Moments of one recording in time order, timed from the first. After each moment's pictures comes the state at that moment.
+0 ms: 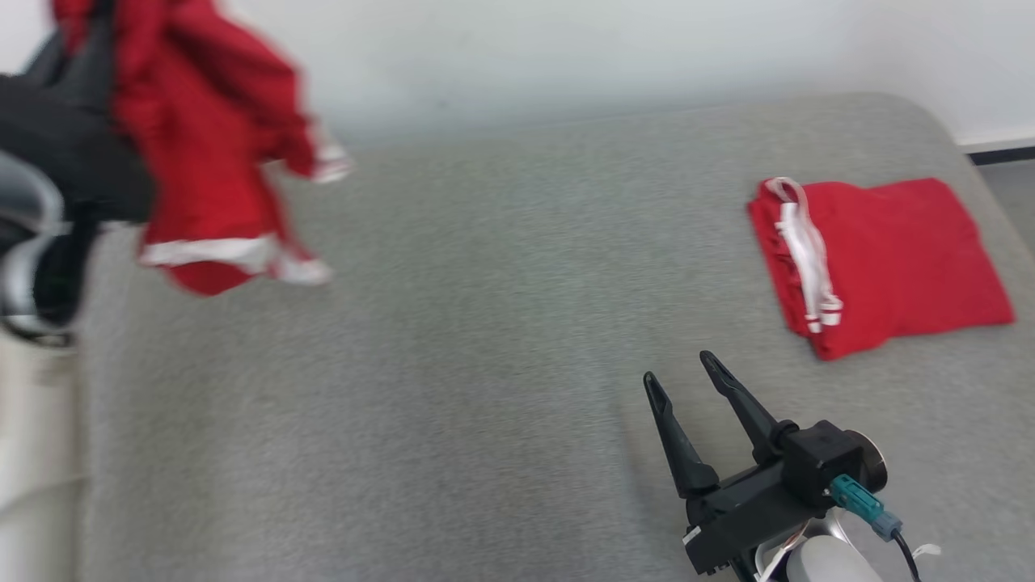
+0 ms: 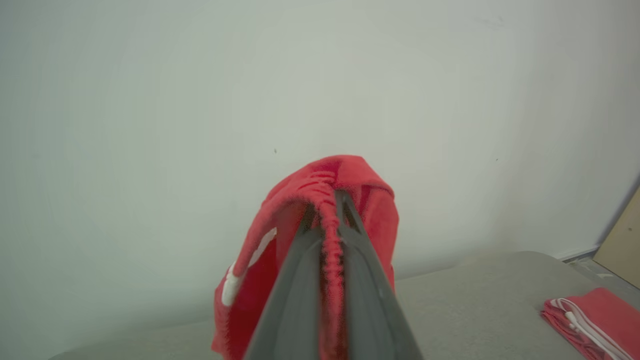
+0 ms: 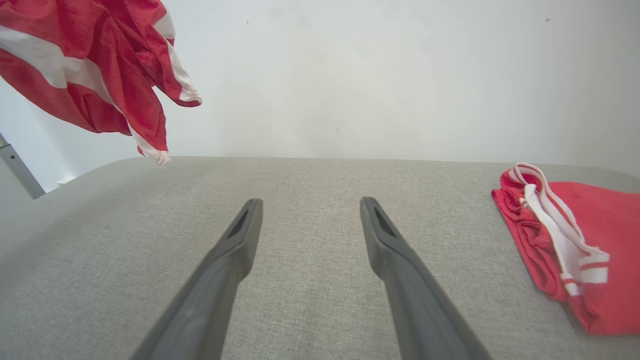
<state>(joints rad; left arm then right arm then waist) -0.86 0.33 -0.03 0.26 -0.44 -0.13 0.29 -0.25 -0.15 0.35 0.29 0.26 0.13 -0.26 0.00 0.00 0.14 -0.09</state>
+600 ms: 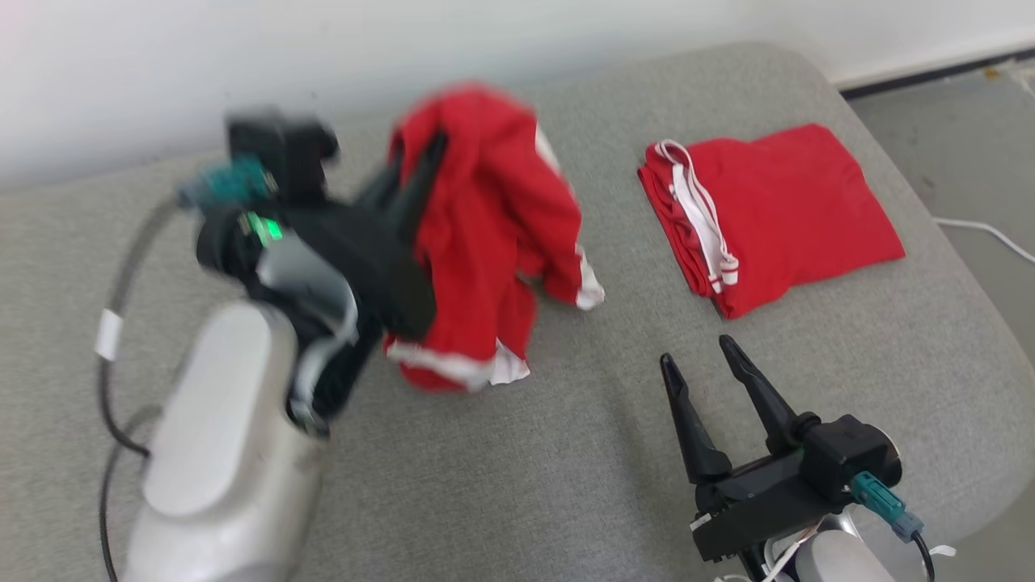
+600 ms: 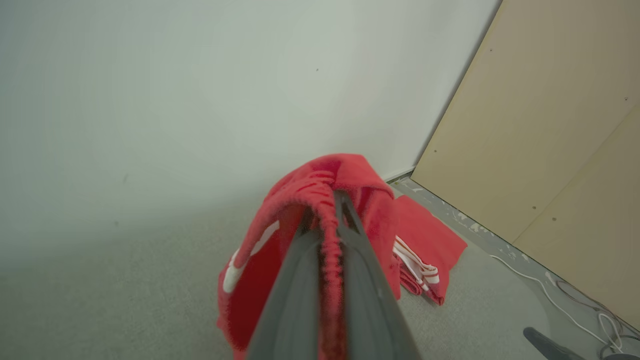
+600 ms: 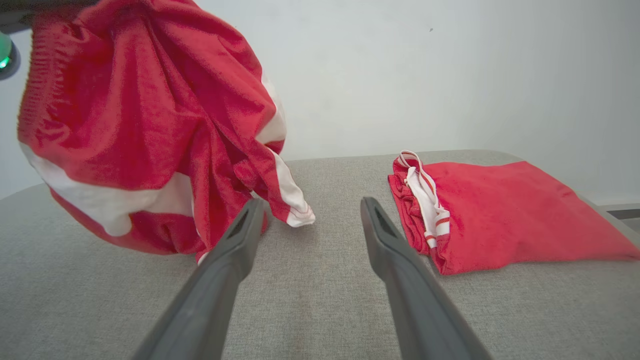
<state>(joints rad) -0.75 0.08 -0.27 0.23 -0.48 -0.12 0.26 -0.23 -0.13 0.29 0.24 0.24 0.13 -0.26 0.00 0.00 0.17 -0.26</state>
